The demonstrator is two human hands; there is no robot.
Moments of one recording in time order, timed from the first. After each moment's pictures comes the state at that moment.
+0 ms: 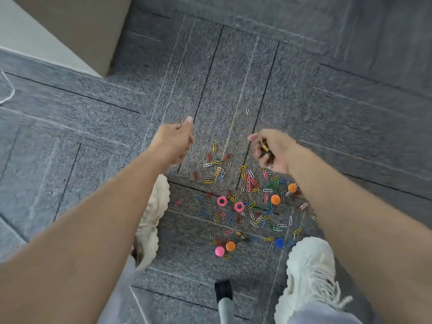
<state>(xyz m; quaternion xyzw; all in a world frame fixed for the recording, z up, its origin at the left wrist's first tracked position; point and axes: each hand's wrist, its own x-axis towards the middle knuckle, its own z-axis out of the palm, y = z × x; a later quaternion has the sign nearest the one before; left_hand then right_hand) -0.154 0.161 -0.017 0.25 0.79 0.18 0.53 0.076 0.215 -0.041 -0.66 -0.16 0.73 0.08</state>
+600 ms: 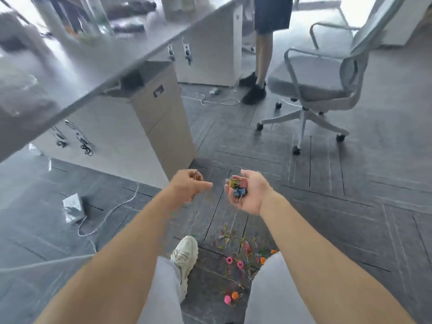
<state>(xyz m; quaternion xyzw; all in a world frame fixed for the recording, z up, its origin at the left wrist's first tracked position) -0.115 0.024 0.380 0.44 0.72 0.31 0.43 0.077 0.074 0.369 -0.42 -0.08 0.86 0.27</state>
